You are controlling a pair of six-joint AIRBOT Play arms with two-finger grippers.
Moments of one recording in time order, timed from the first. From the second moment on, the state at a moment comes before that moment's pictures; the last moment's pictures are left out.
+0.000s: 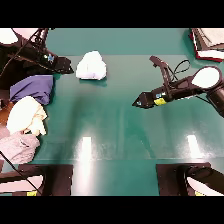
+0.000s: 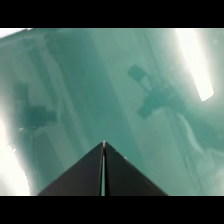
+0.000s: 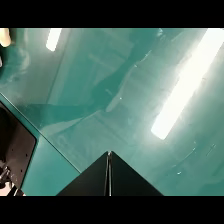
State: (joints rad) left arm -0.15 -1.42 1.68 1.11 -1.35 -1.36; right arm 0.33 -1.12 1.13 -0.88 1.23 1.48
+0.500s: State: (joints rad) left arm -0.14 -1.60 1.68 1.07 -0.96 -1.33; right arm 0.33 -1.12 1.13 -0.88 1.21 1.48
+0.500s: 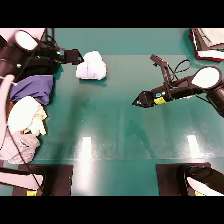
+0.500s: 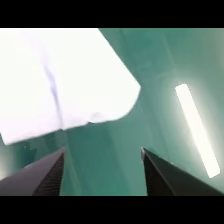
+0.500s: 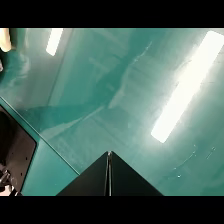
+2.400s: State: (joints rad) left arm -0.33 -1.38 1.87 0.81 -1.42 -0.95; right arm 0.22 -1.11 1.77 -1.20 1.38 1.48
